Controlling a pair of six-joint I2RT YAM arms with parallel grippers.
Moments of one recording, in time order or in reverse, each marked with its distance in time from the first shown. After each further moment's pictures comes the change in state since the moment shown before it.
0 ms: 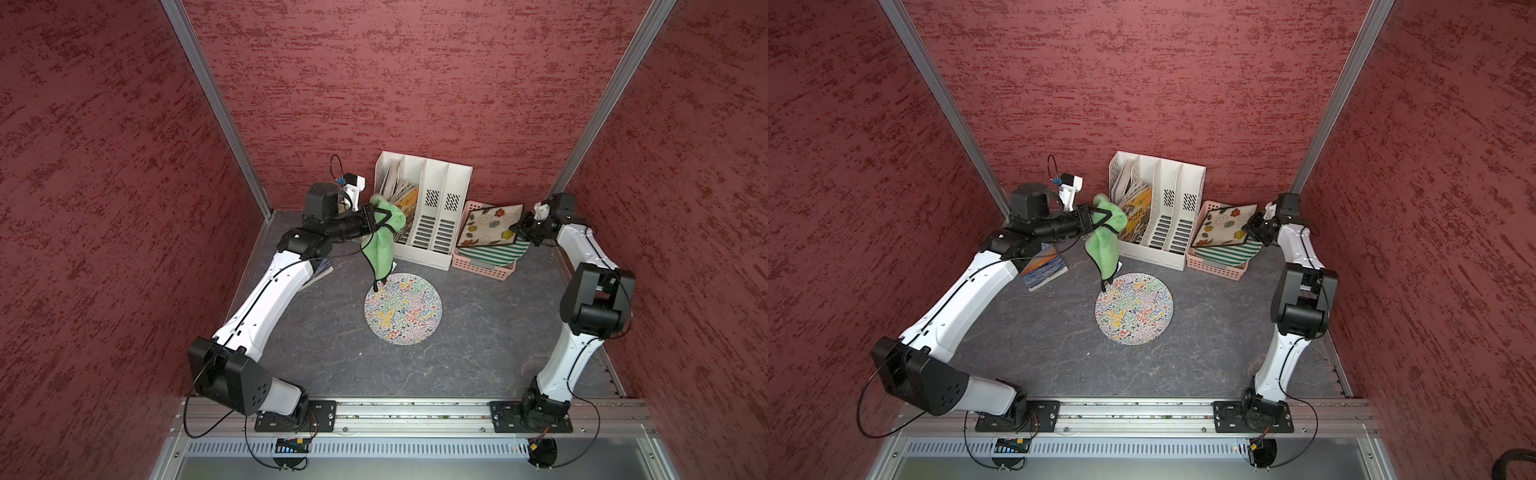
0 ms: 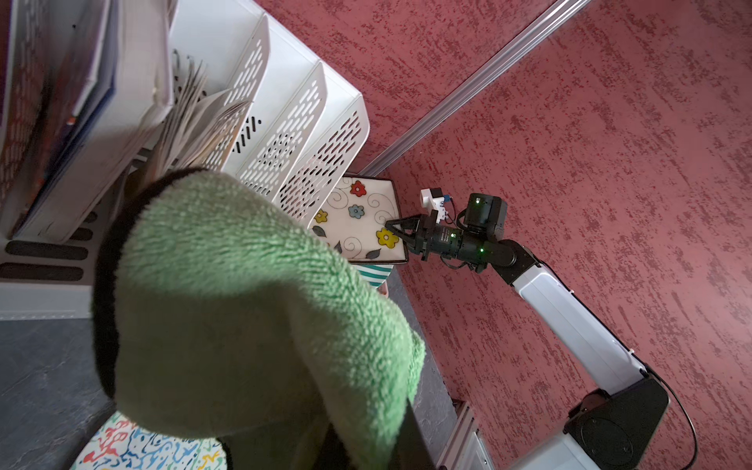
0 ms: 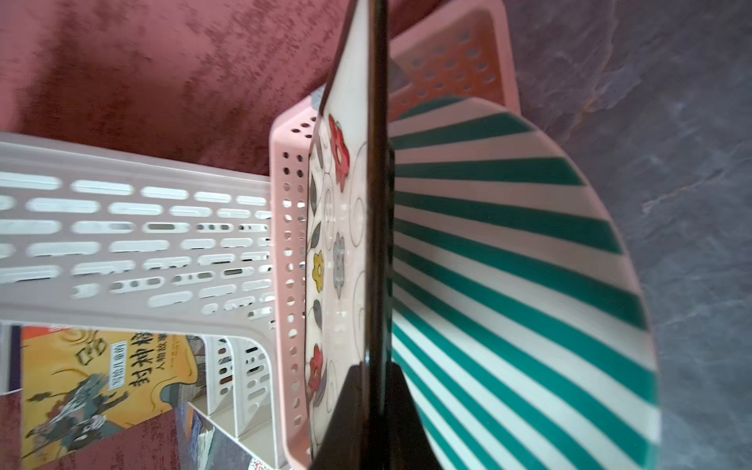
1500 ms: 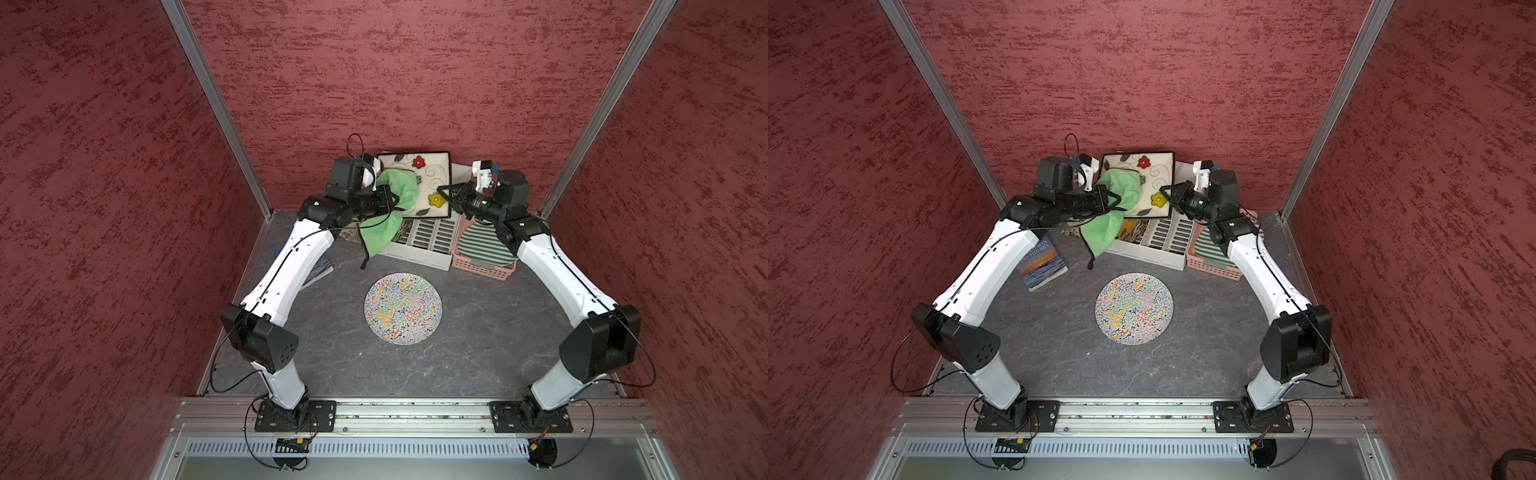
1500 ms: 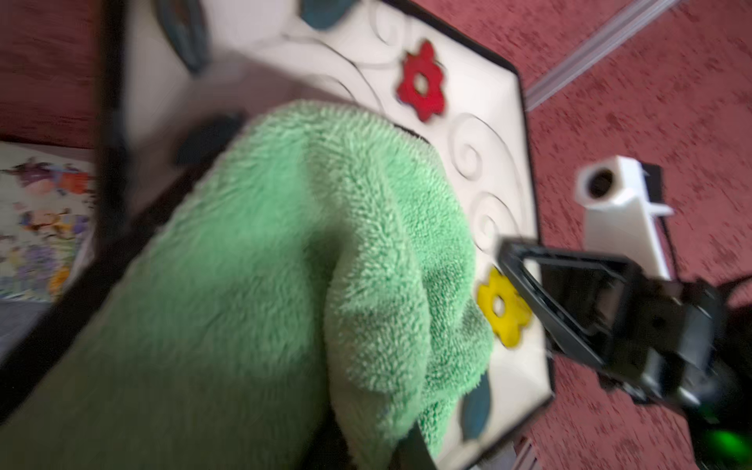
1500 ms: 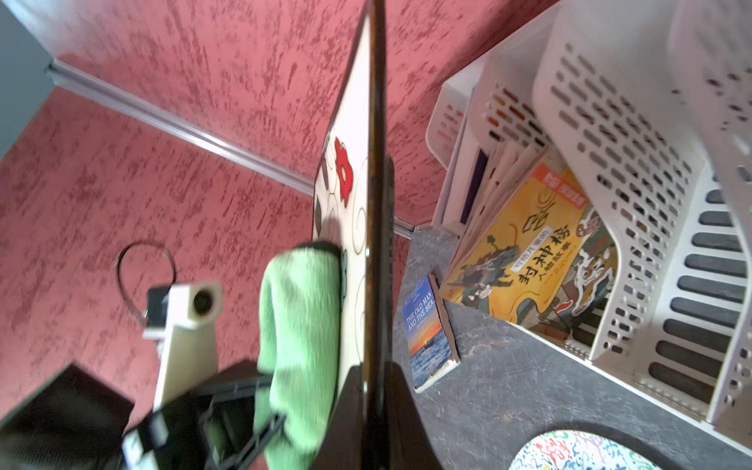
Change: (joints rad) left arm -0.032 0.287 0.492 -0.397 -0.258 0.108; right arm 0.564 -0.311 -0.077 0.428 -0.042 0.401
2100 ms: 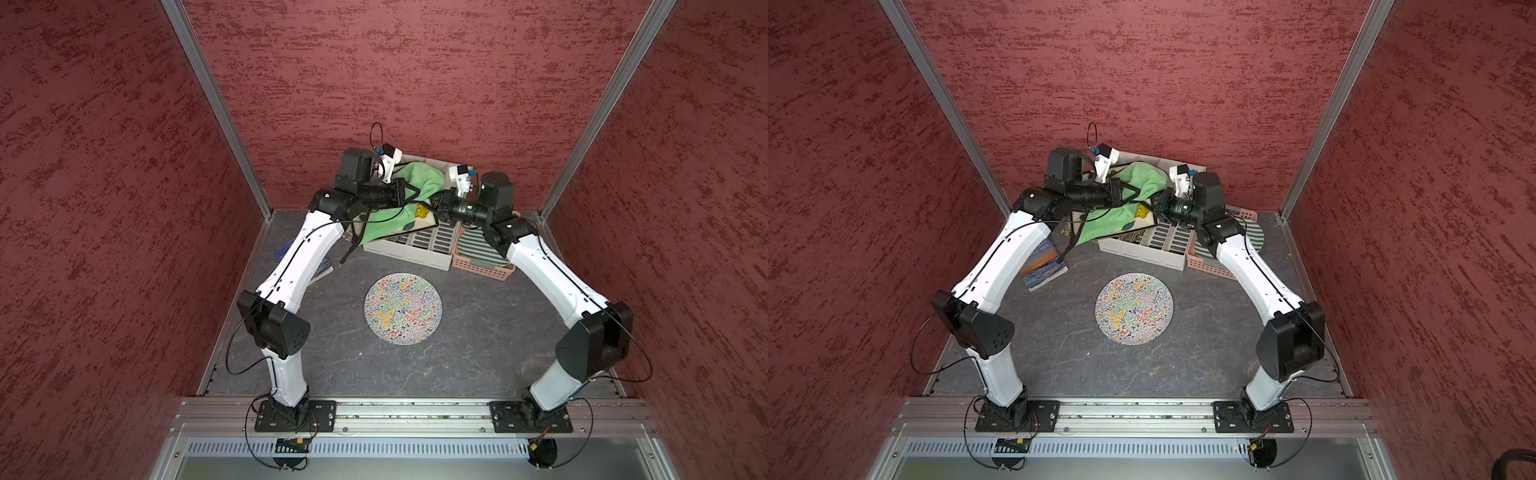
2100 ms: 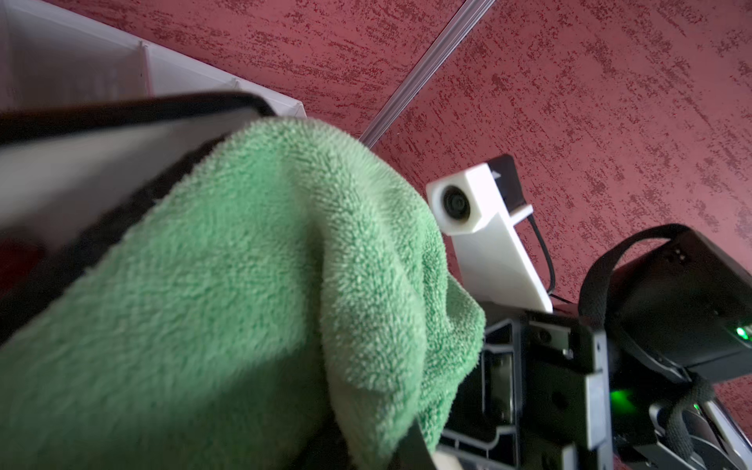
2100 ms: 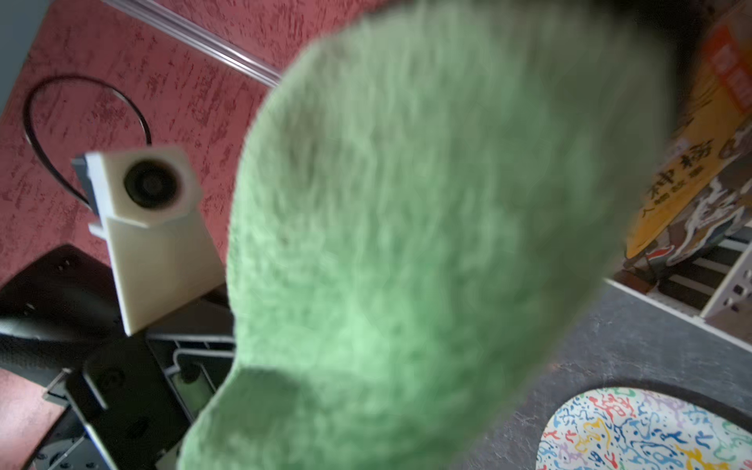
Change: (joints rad) left arm -0.052 0.090 0.090 0.096 0.247 0.073; right arm 0.020 0.050 0.042 0.032 -0.103 0.079
